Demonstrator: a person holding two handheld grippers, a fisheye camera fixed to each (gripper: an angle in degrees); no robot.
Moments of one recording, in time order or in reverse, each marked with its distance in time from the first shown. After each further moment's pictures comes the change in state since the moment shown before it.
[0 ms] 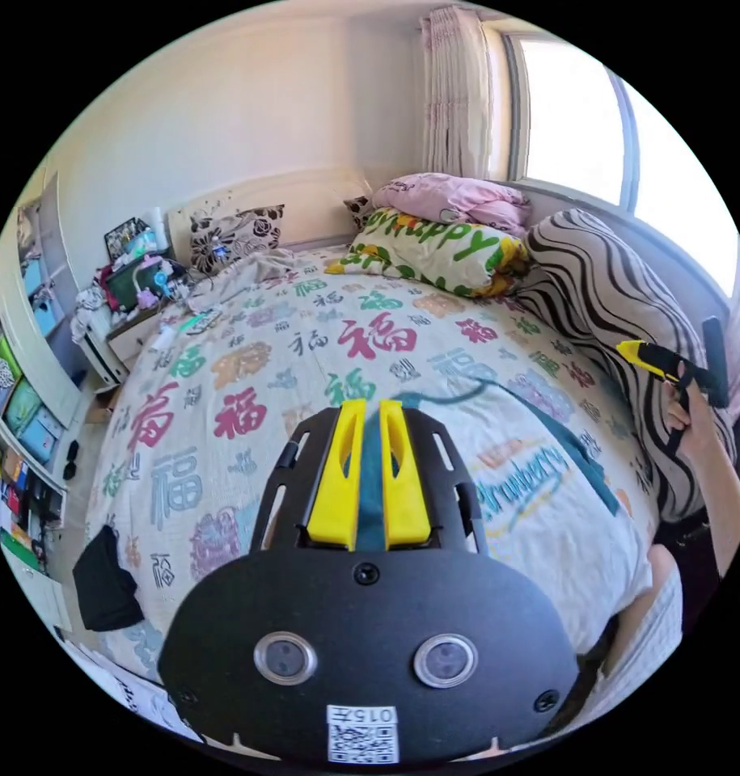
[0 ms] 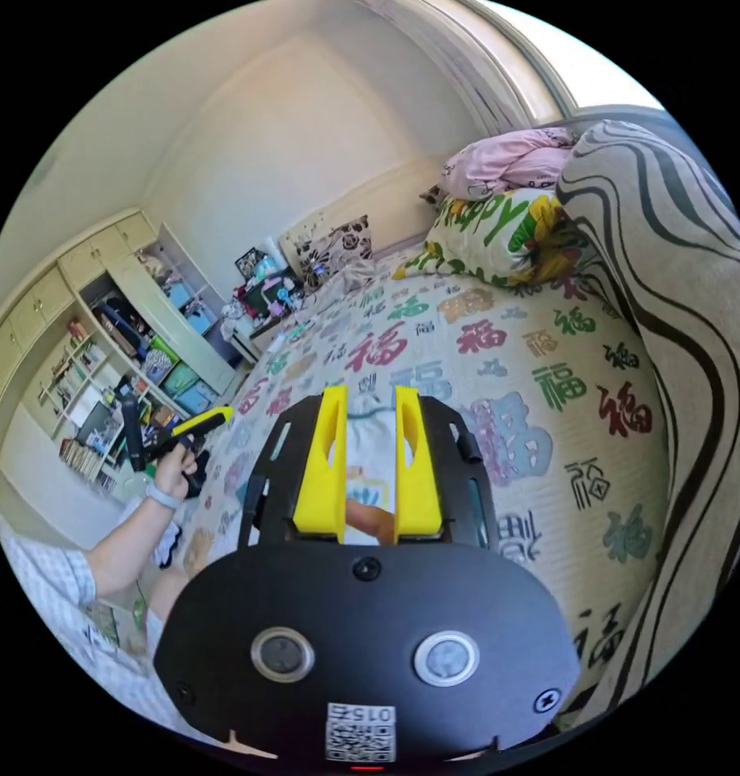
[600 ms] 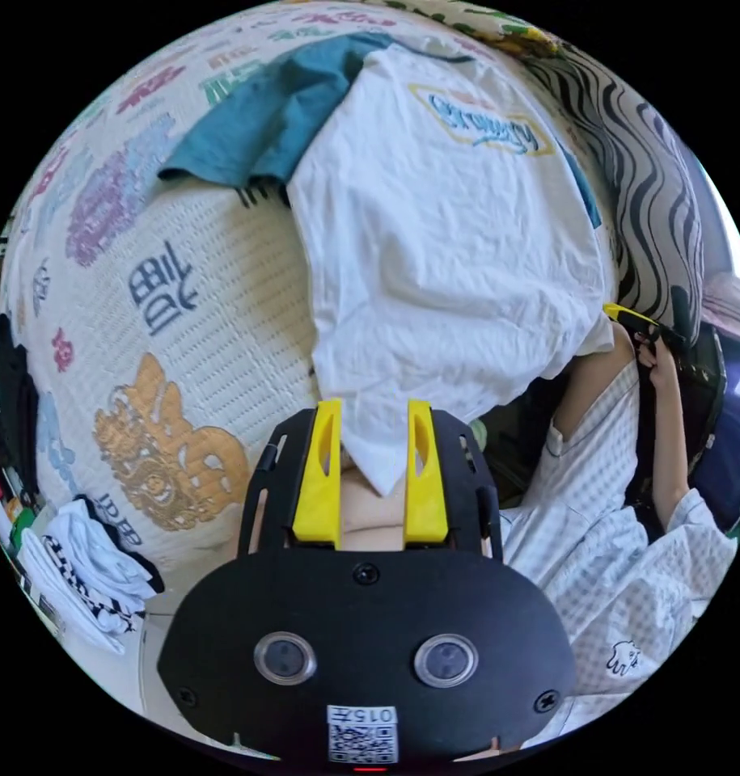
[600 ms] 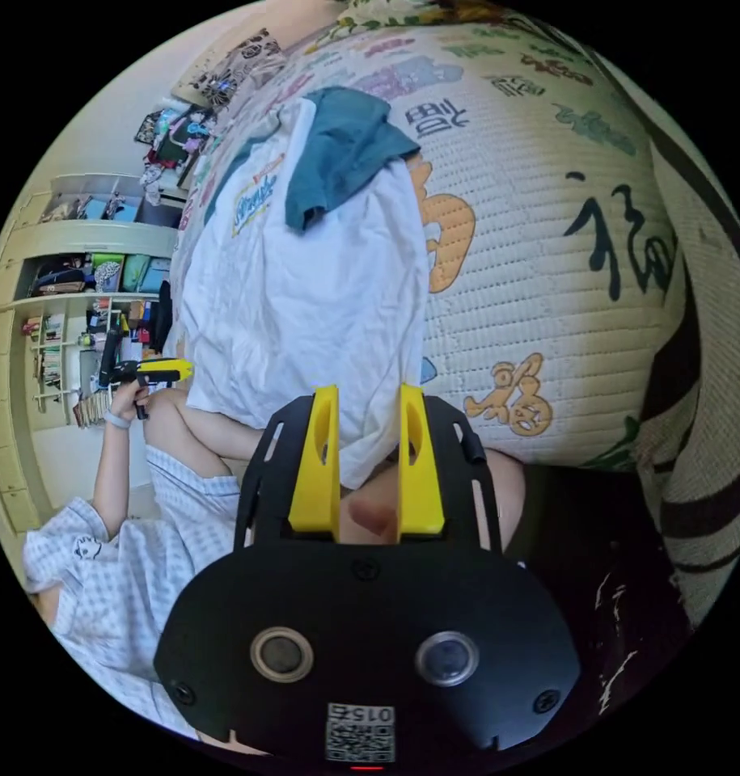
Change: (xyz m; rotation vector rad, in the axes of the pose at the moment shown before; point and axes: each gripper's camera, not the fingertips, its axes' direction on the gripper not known) left arm -0.021 0.278 0.174 -0.990 0.310 -0.052; right arm 0.154 0.290 0.088 -0.775 0.026 0.259
